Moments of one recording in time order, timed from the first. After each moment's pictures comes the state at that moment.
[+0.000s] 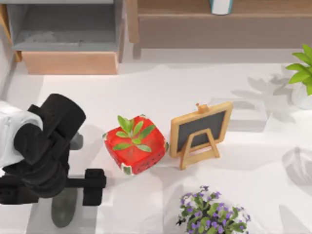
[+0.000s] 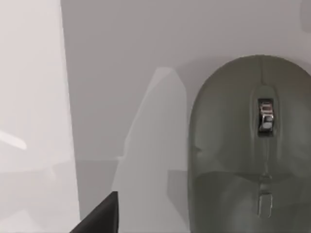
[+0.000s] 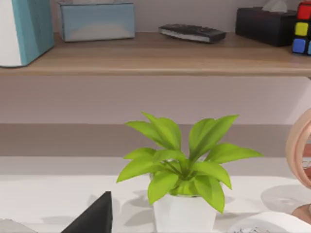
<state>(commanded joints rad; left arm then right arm) -0.48 1.49 0.72 -0.71 -0.05 -0.44 0.00 0.00 0.00 0.00 0.00 0.00</state>
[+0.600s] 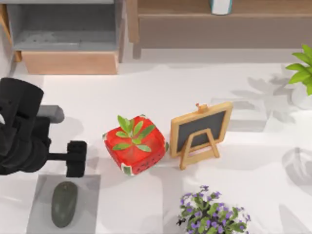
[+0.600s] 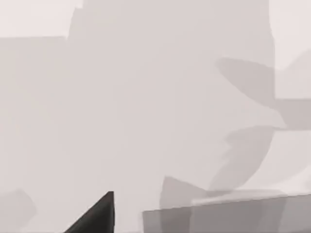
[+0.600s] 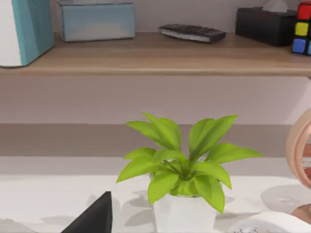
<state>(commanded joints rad) -0.25 1.47 0.65 -0.38 0.02 -0.17 0.00 0.00 0.00 0.00 0.00 0.00</state>
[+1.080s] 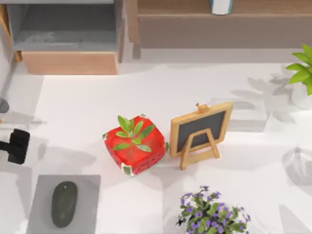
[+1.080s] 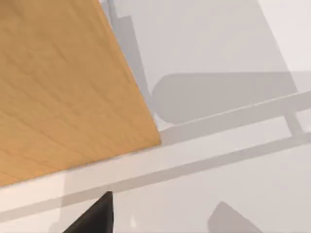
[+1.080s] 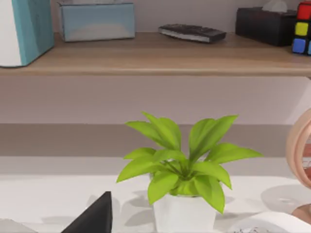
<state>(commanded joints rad) 0.19 1.55 0.46 0.31 0.19 0.42 0.00 0.00 0.00 0.00 0.00 0.00</state>
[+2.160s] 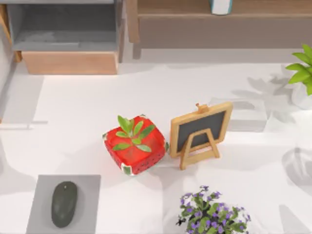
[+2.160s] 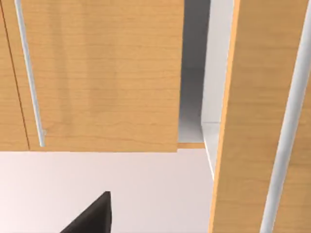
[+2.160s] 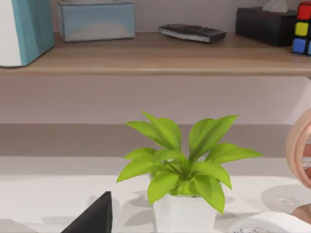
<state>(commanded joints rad) 0.66 1.97 0.39 1.57 0.60 1.58 0.00 0.00 0.00 0.00 0.00 0.00</state>
